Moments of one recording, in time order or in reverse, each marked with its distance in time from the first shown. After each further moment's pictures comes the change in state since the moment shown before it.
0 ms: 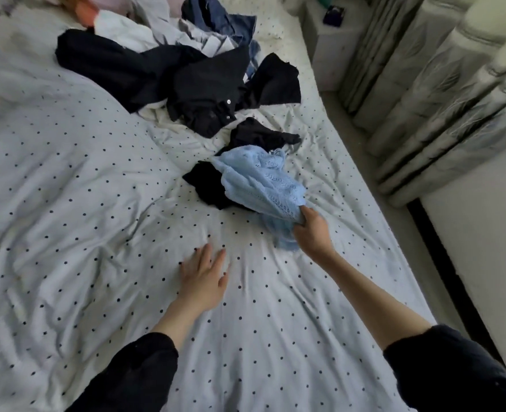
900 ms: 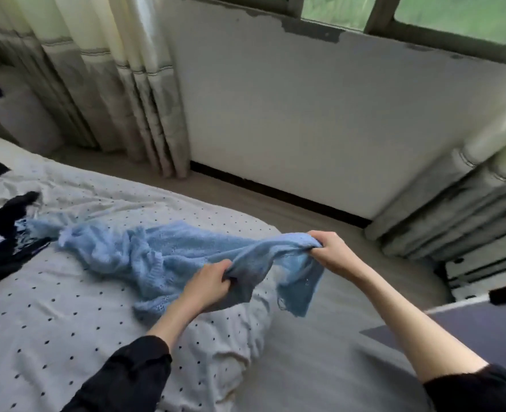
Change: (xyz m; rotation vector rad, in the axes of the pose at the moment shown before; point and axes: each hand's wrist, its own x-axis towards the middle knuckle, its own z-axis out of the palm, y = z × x) left_hand -0.229 0.250 0.091 0.137 -0.199 1.011; right_hand -0.505 0.177 -0.149 0.291 0.510 0.562
